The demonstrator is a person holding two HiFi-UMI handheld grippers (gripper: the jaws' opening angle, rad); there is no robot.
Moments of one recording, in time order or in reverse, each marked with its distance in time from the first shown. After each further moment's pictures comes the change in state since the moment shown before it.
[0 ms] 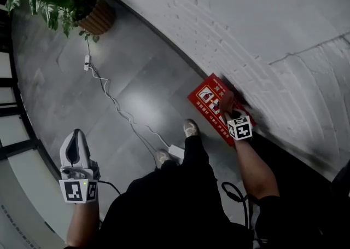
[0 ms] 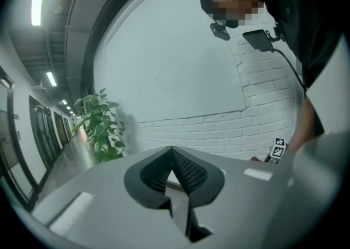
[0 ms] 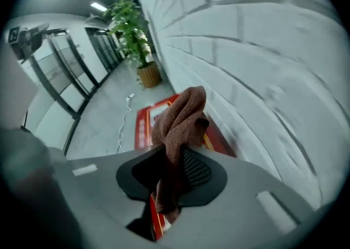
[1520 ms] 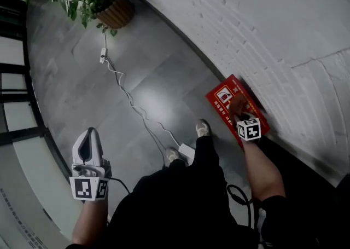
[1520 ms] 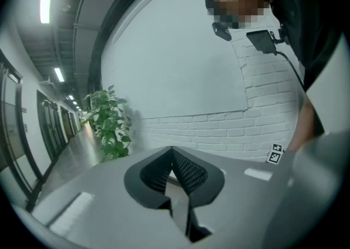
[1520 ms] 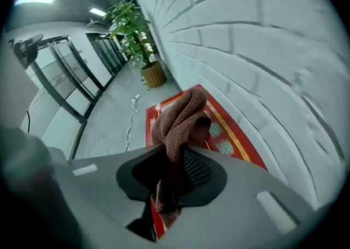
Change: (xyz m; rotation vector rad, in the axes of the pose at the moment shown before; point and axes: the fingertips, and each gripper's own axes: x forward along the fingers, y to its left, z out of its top) left arm -0.031 0.011 -0.018 -0.051 0.023 0.046; right arm 0.027 0.029 -0.007 0.035 0.021 0.072
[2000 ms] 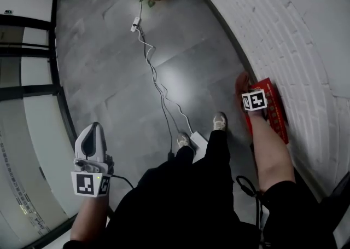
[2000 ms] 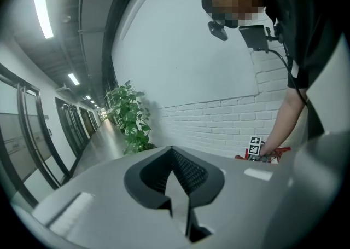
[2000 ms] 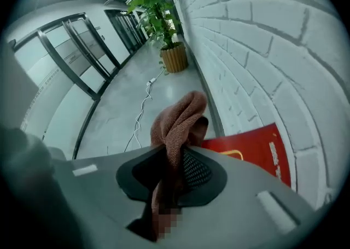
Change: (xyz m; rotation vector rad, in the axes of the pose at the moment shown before) left arm -0.073 0.029 -0.023 0.022 0.124 0.187; right arm 0.105 0.057 0.104 -0.209 0.190 0.089
